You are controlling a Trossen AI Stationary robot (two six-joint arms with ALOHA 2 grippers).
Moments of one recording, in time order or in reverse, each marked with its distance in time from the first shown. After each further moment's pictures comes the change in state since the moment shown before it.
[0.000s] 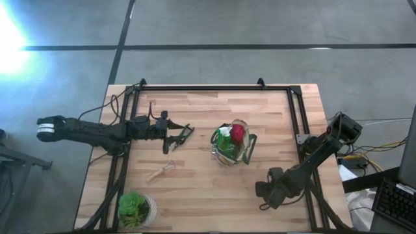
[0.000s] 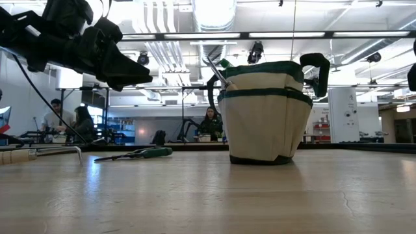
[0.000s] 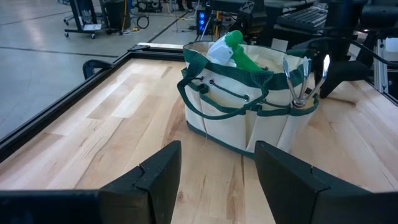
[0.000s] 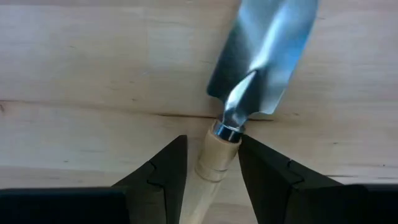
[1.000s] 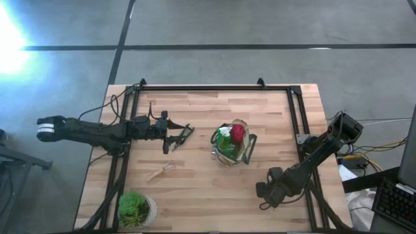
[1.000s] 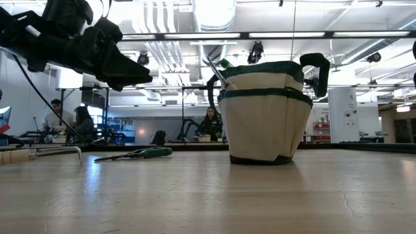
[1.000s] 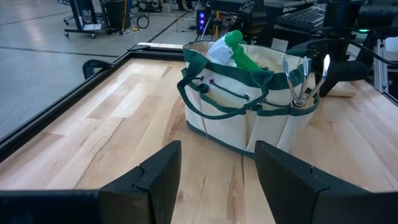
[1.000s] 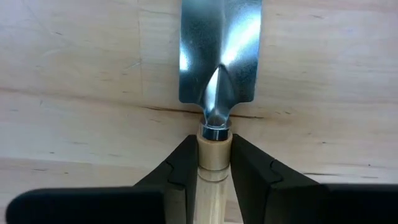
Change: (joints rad) left arm 0.000 0.000 0.000 0.000 0.000 0.000; right arm -0.001 0.004 -0.021 0.009 -0.055 -0.053
